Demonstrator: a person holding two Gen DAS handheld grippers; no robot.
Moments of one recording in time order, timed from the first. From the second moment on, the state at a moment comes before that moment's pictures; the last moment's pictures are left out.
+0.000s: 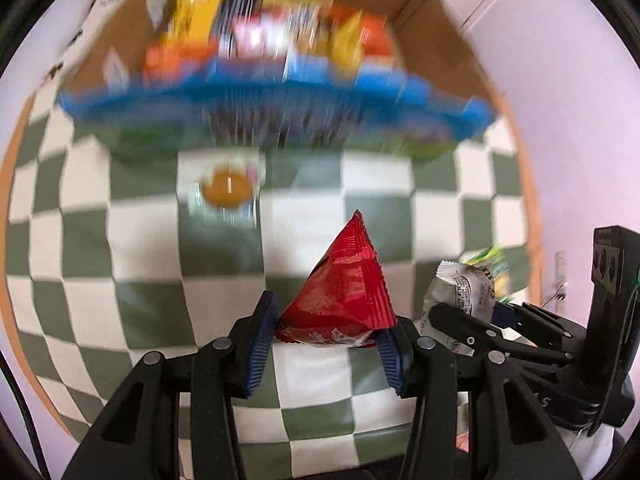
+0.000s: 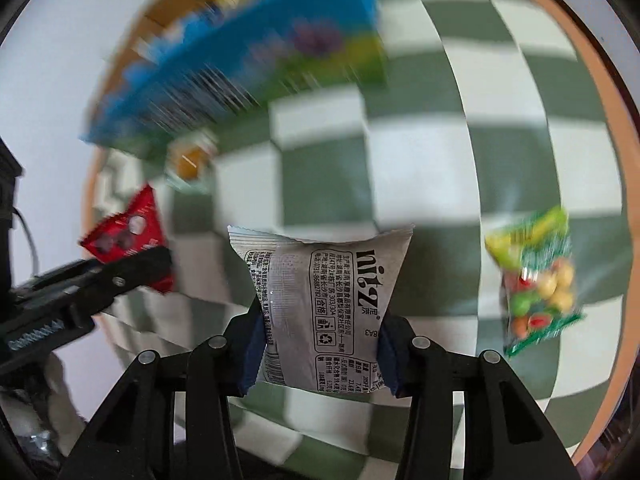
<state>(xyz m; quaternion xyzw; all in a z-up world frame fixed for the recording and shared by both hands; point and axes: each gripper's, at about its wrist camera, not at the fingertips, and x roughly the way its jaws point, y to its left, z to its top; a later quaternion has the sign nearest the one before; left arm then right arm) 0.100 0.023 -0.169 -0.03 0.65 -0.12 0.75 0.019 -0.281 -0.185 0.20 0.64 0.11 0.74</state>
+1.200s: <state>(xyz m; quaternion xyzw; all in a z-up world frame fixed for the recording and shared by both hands) 0.354 0.097 -0.175 0.02 0.64 0.00 0.77 0.284 -0.277 -0.137 0.18 0.58 0.05 0.79</state>
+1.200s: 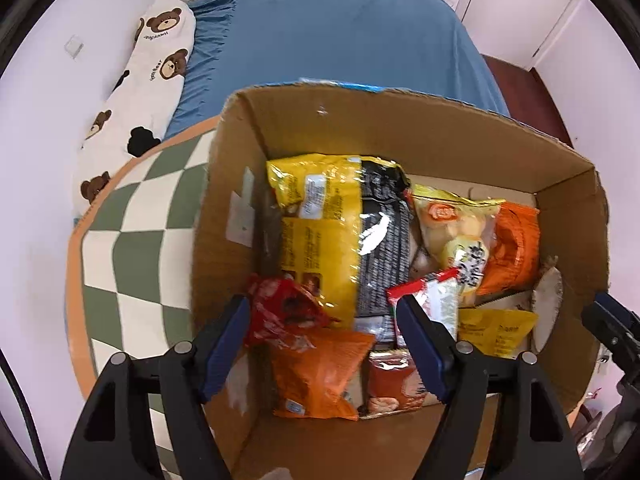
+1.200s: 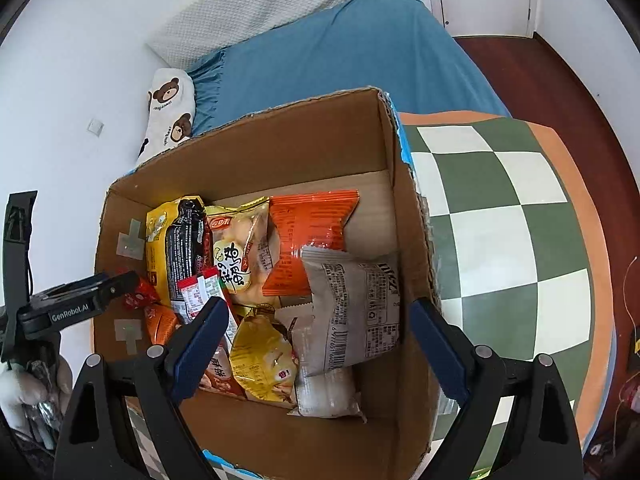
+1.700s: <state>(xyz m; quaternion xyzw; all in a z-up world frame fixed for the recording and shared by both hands) 0.289 0.073 -0.145 0.00 0.58 0.00 0.81 0.253 -0.249 -0.119 0.11 0.57 0.05 0.81</state>
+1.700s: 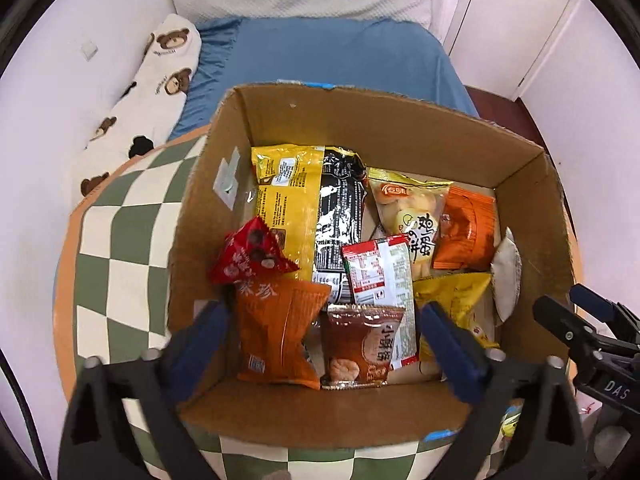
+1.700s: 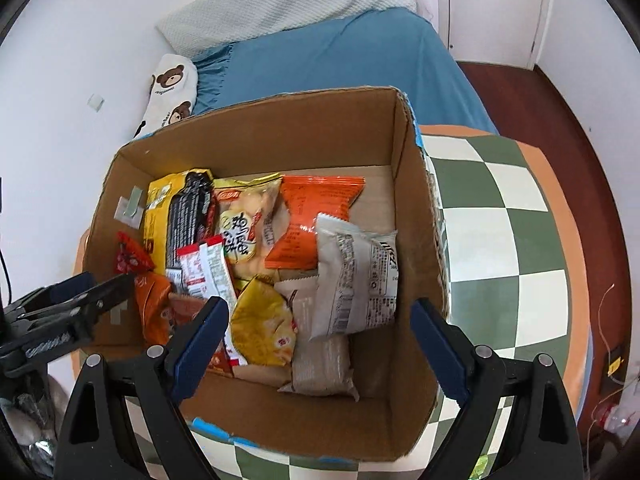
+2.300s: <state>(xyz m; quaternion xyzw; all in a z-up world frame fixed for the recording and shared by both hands) 0.200 0.068 -0.074 0.00 0.49 0.00 0.87 0.166 -0.237 -0.049 0.06 0.48 0.02 0.87</state>
